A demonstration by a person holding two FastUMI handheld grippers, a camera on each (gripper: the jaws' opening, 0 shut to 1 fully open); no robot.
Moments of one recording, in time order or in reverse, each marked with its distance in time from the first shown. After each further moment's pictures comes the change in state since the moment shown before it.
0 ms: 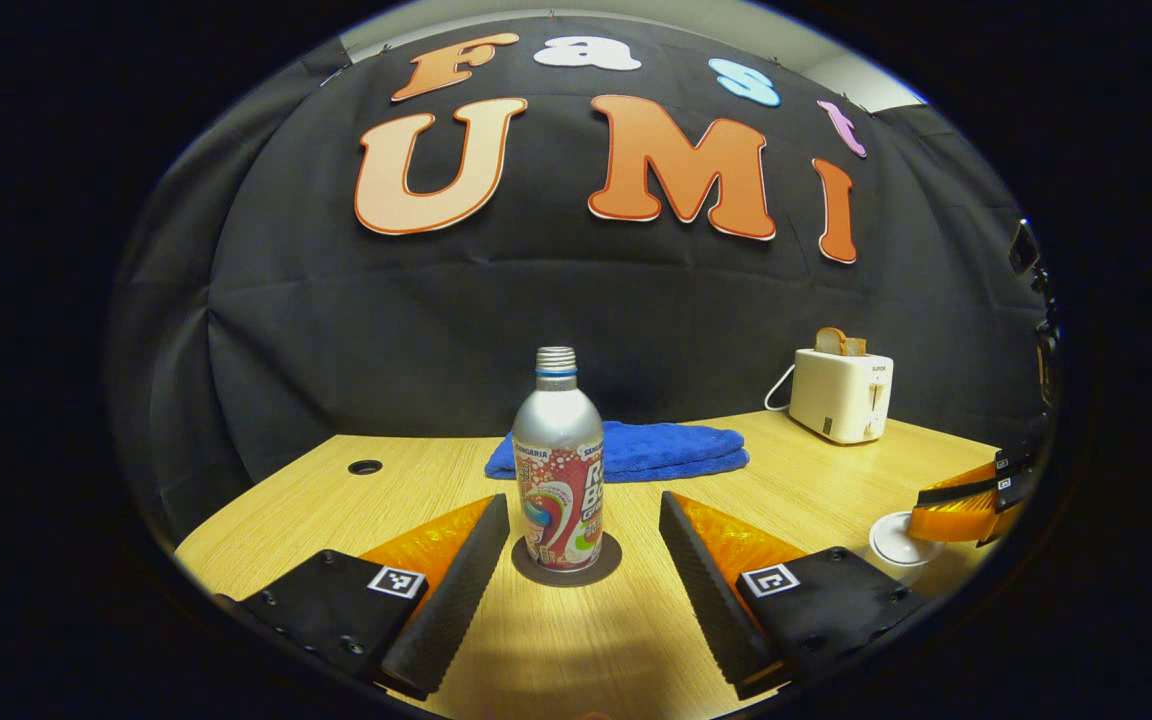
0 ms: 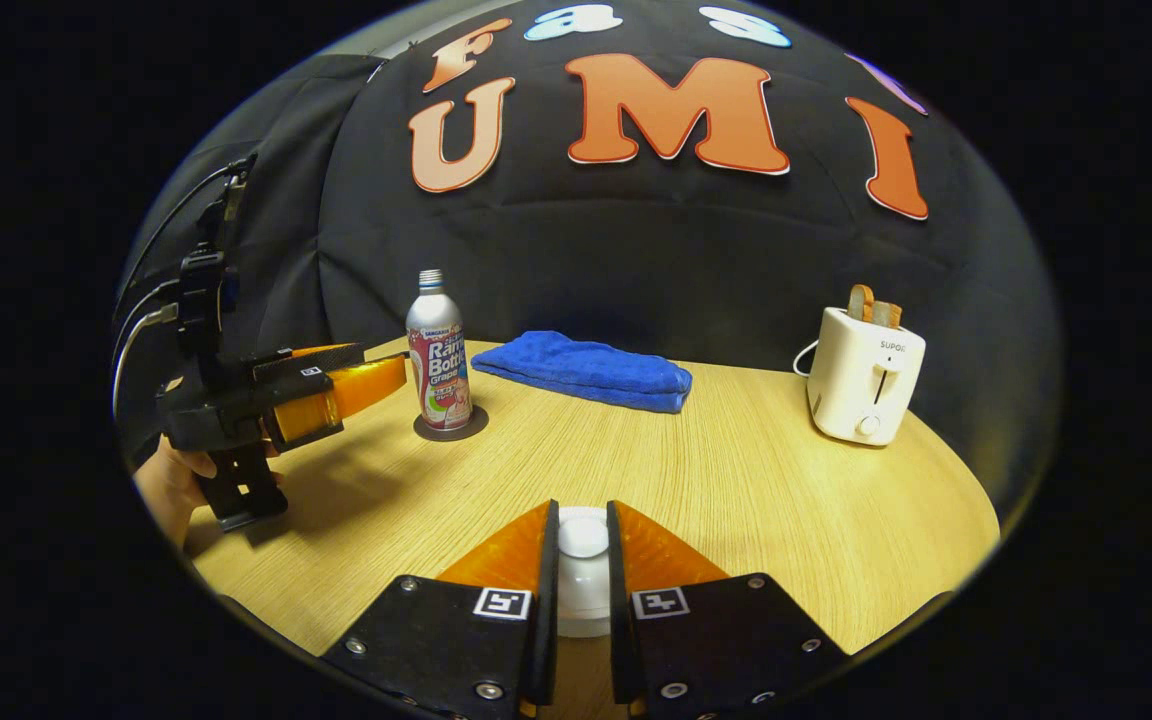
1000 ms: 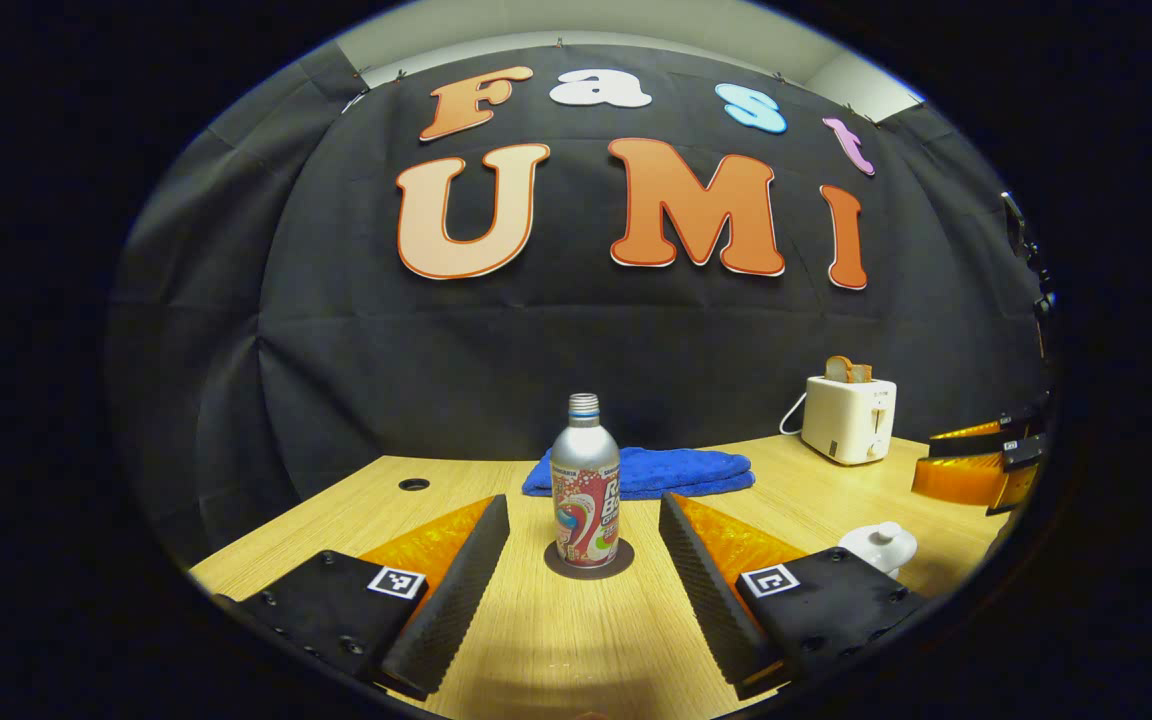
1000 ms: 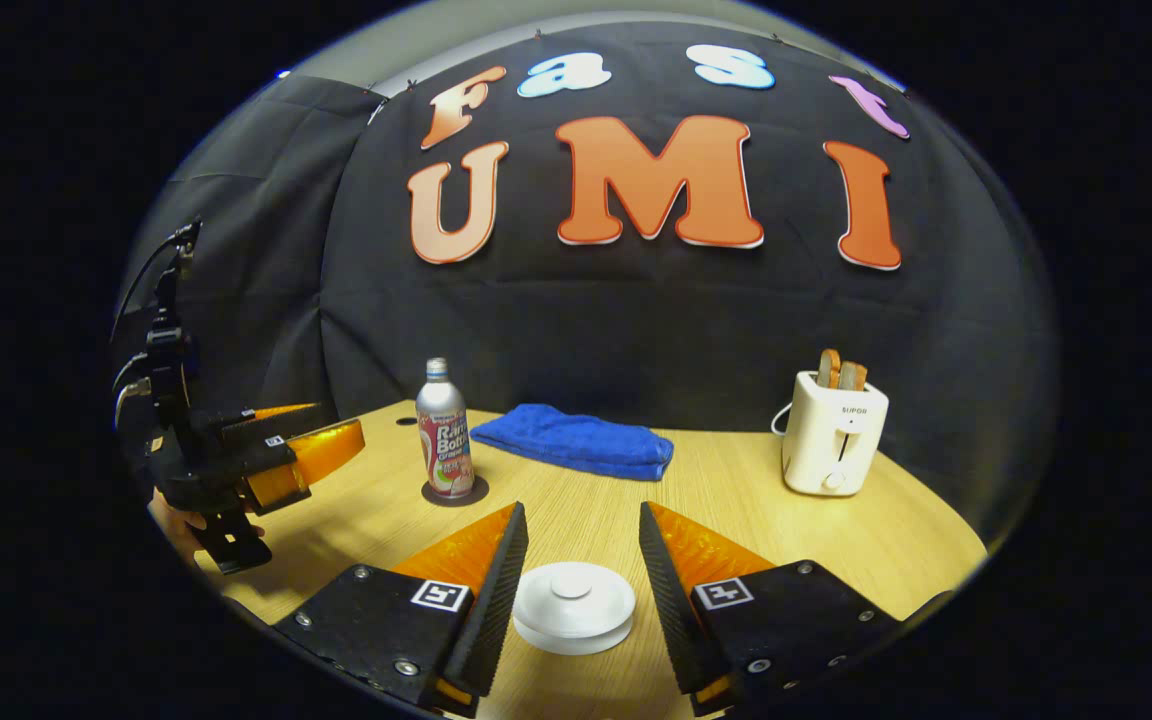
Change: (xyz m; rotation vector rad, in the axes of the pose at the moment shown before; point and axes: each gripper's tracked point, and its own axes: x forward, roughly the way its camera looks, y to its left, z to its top) left arm -0.070 0.015 0.036 0.013 -0.090 0.129; right arm -0.045 -0.012 0.071 0.006 -0.231 -0.043
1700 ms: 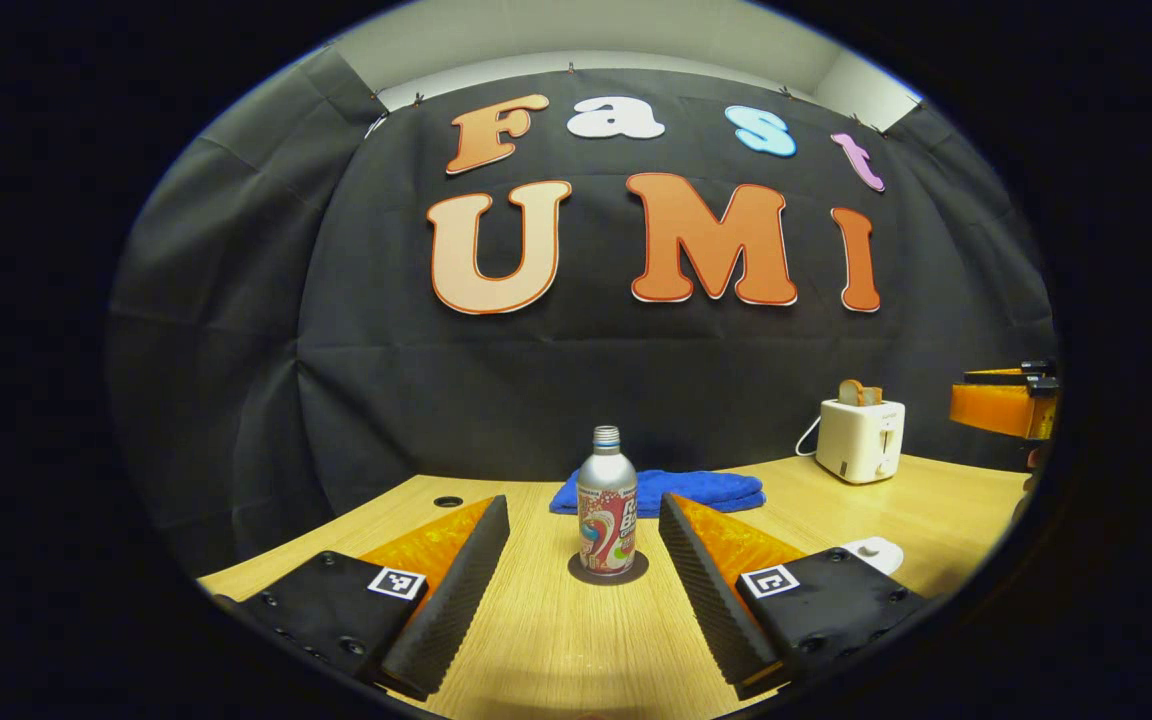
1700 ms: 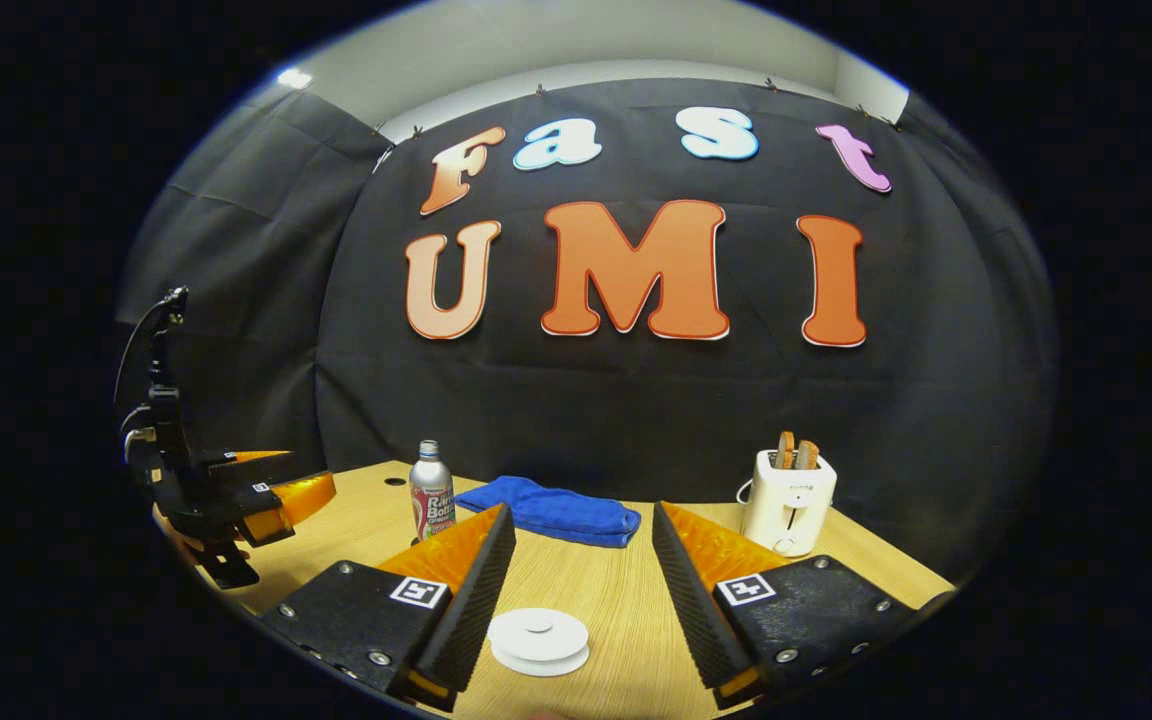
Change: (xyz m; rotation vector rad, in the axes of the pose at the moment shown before) left arm -0.032 0.004 0.025 0.000 -0.074 0.056; right arm -0.038 -0.023 0.060 -0.020 -0.185 -0.036
